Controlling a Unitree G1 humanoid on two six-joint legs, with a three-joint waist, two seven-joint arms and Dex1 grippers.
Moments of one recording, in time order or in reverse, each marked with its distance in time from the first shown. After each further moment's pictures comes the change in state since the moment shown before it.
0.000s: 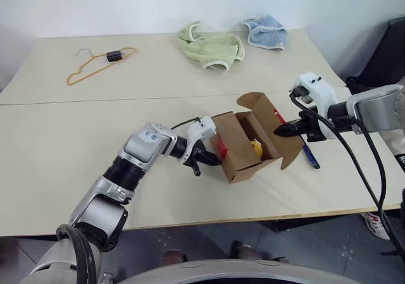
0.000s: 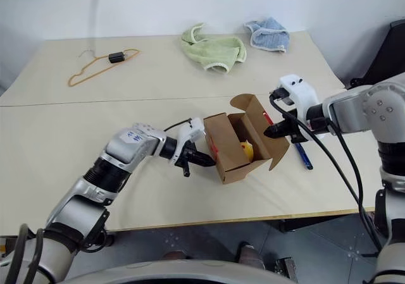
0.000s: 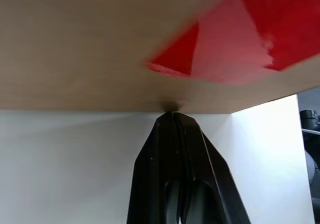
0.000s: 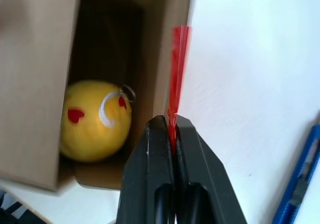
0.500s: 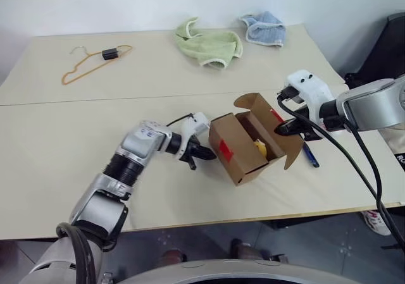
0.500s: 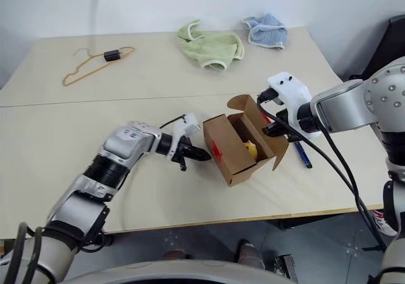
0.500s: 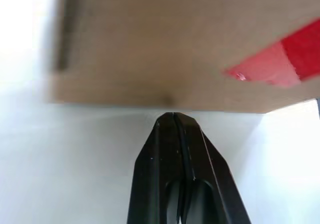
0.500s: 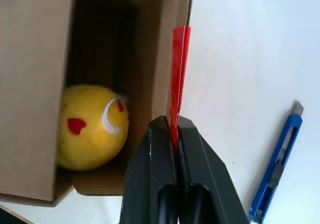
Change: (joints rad) left arm -0.043 0.059 0.079 0.118 0.010 -0.090 -0.070; right arm -0.081 -0.033 0.121 0.014 0.403 0.000 -0.485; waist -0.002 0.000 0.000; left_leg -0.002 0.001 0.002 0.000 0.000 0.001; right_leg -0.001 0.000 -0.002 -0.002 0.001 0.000
